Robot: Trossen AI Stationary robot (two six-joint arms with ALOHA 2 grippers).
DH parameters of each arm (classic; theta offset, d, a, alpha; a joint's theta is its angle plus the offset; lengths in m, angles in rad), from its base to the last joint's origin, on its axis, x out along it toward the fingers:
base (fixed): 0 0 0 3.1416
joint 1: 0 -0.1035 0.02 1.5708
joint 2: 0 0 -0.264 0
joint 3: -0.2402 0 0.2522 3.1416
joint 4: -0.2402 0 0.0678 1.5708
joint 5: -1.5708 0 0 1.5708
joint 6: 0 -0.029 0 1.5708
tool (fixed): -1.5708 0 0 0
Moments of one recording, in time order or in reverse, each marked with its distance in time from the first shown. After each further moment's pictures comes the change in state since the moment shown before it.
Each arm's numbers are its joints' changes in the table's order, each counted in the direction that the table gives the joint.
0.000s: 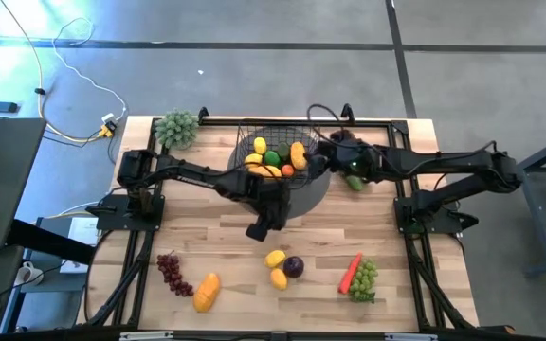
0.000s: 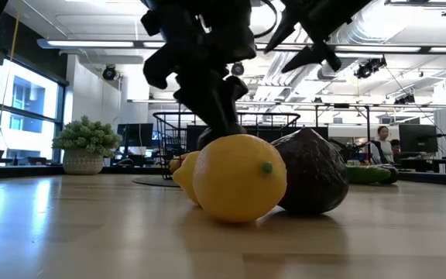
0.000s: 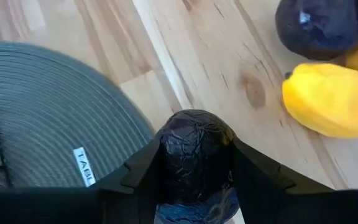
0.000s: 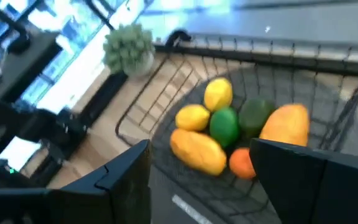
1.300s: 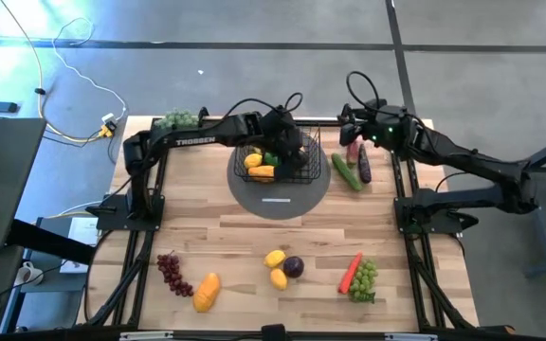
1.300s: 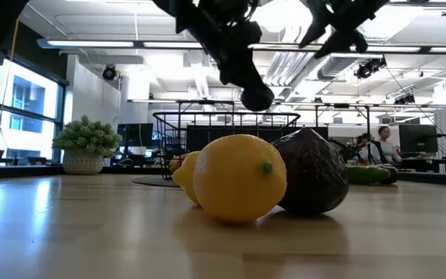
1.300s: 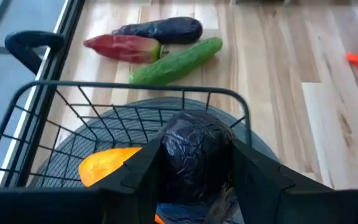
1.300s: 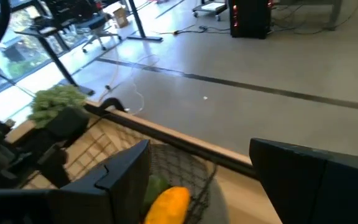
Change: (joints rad) left arm -0.332 0.027 -0.325 -0.013 0.016 0.165; right arm 0.316 -0.237 0.000 -0.096 0.013 0.425
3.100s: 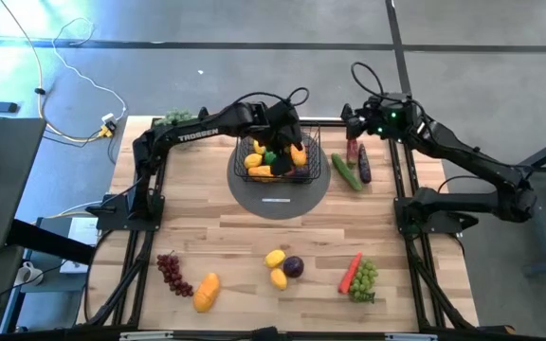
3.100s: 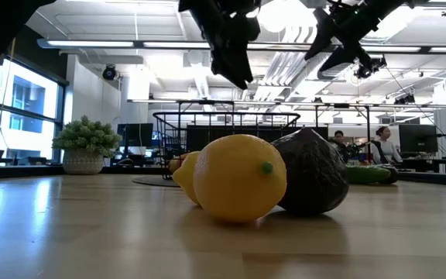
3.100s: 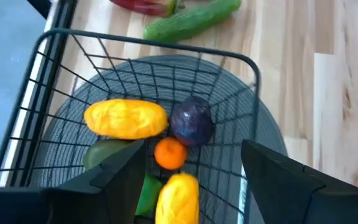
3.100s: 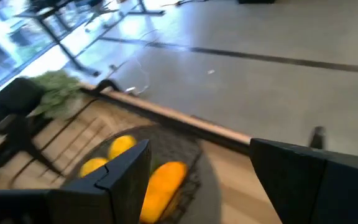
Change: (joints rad) left arm 0.002 0.079 -0.296 -0.421 -0.075 0.055; right arm 0.213 0.001 0.000 -0.073 -0.288 -0.006
